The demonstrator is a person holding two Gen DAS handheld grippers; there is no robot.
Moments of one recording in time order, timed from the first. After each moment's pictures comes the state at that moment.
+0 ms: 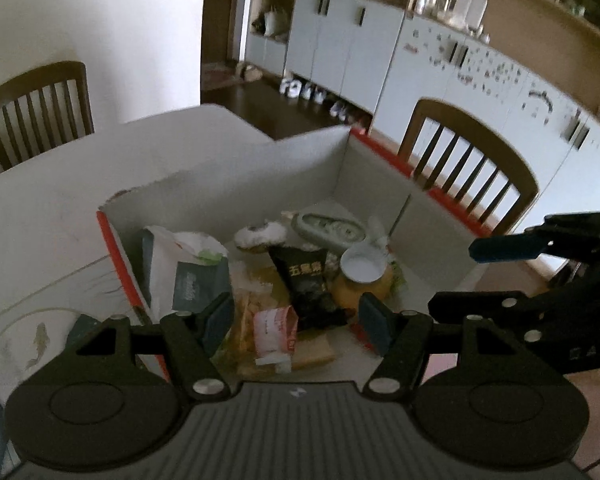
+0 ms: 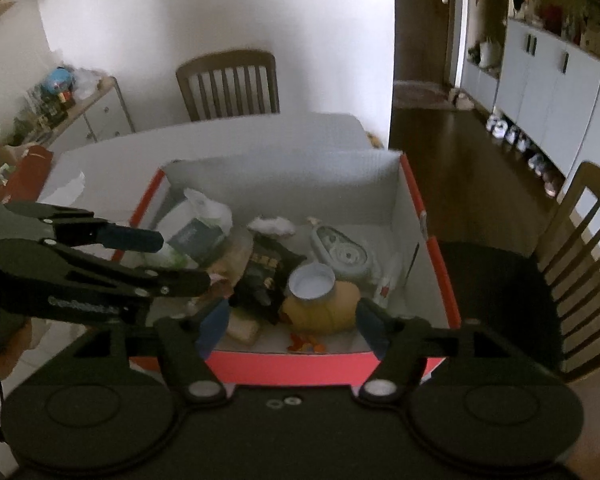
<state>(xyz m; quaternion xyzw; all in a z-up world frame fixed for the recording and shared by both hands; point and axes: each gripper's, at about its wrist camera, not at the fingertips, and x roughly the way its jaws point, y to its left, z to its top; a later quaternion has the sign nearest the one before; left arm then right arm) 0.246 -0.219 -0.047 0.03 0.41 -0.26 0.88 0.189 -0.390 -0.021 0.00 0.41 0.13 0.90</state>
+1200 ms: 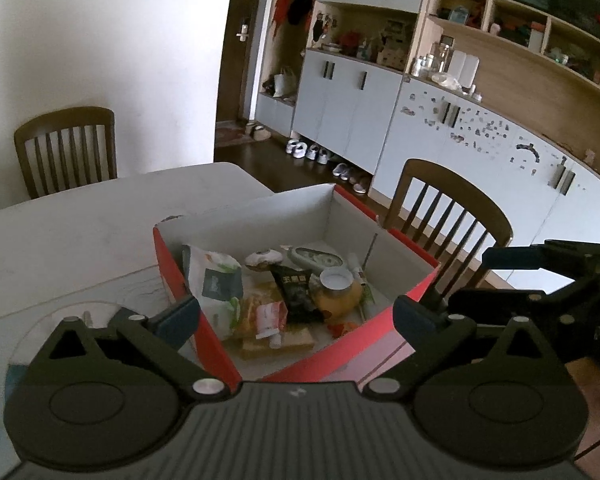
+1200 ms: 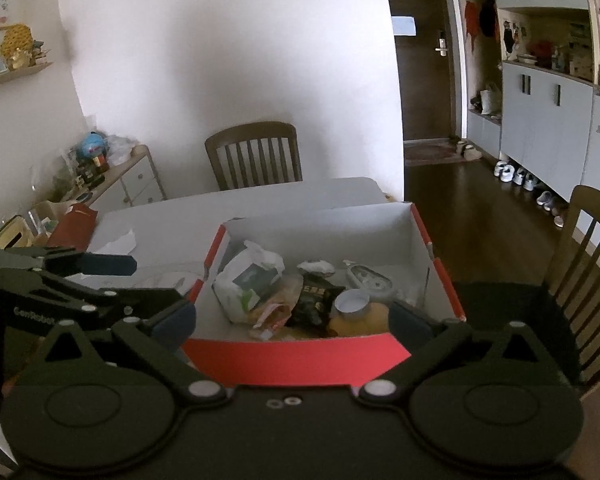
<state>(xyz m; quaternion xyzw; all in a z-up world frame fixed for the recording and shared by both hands) 0.159 -0.176 0.006 0.00 0.33 -0.25 0.91 0.108 -0.385 0.016 0.05 0.31 0.15 0.94</state>
